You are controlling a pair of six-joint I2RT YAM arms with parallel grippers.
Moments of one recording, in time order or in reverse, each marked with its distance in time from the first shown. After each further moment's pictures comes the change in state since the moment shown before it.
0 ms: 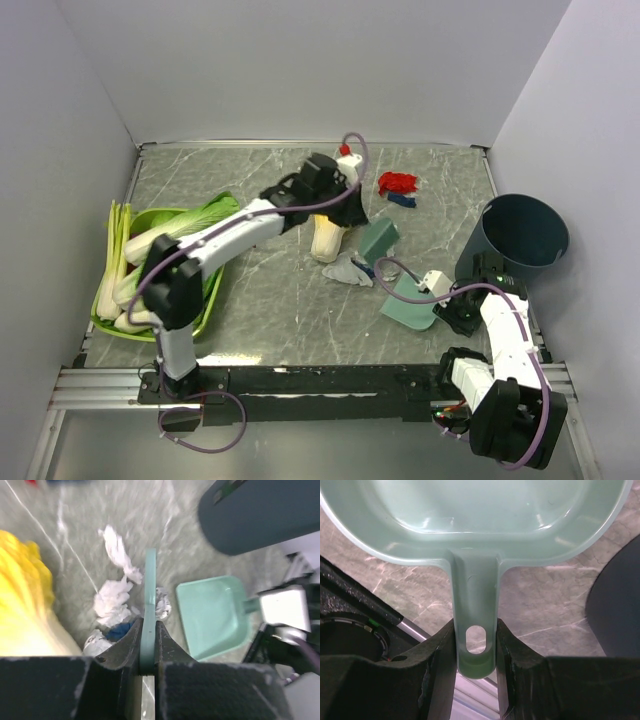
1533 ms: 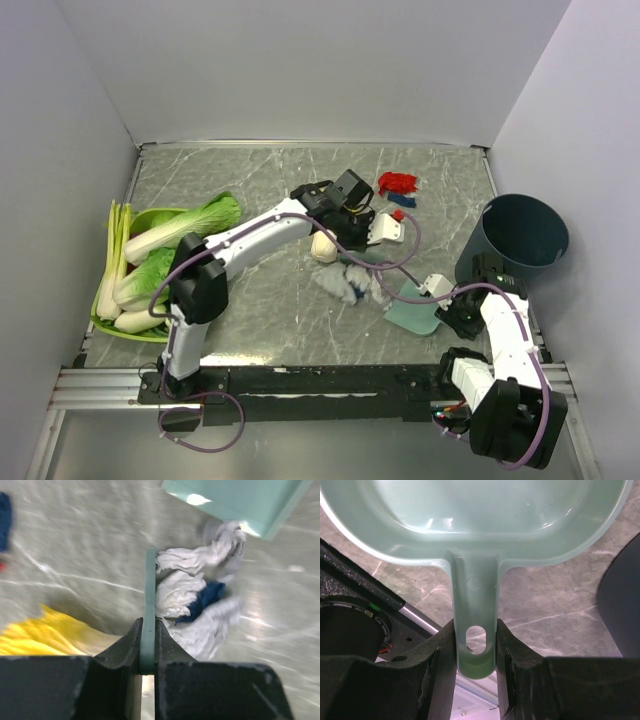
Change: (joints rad) left arm -0.119 0.127 0.257 -0.512 0.058 1.099; right arm 0.000 0.005 0.003 -0.040 0.061 -0.008
